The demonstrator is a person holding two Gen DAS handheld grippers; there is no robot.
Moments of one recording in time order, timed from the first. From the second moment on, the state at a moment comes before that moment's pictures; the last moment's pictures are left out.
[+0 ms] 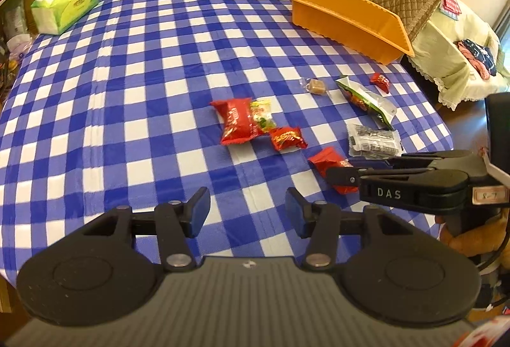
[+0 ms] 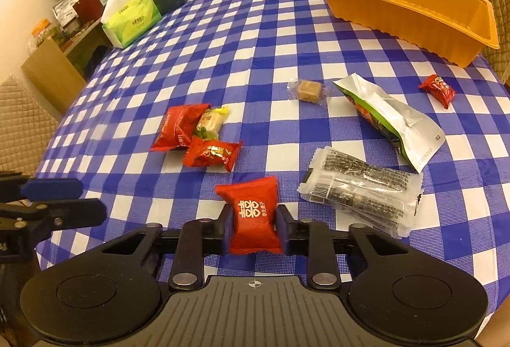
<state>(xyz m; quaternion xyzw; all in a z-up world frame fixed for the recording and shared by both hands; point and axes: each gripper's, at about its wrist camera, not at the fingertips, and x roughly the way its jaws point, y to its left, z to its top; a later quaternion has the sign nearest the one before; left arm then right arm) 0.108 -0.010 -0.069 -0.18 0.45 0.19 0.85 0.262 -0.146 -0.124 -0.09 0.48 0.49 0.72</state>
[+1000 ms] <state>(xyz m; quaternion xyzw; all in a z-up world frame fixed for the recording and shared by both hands) 0.214 0.019 -0.104 -0.17 0.45 0.16 0.86 0.311 -0.208 -0.088 0.02 0.46 0.43 0.77</state>
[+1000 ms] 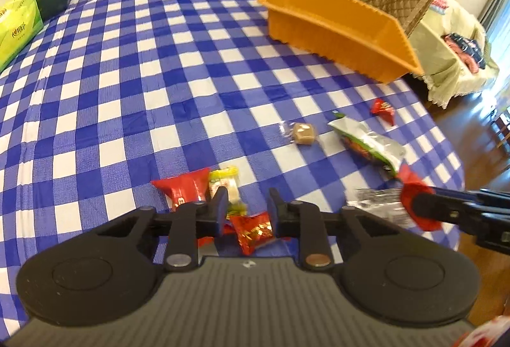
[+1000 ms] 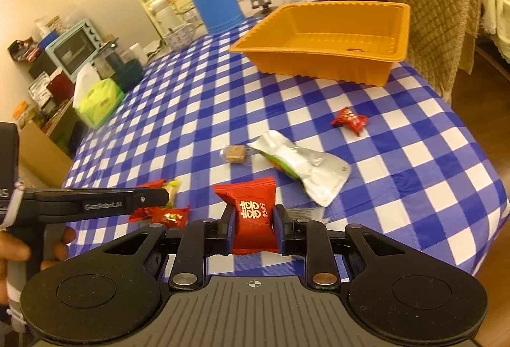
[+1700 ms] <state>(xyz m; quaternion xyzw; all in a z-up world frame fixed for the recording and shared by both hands) 0.239 0.024 -0.124 -0.12 0.48 0.18 0.85 0.328 -0.214 -0.093 0.03 0.47 0.41 0.78</state>
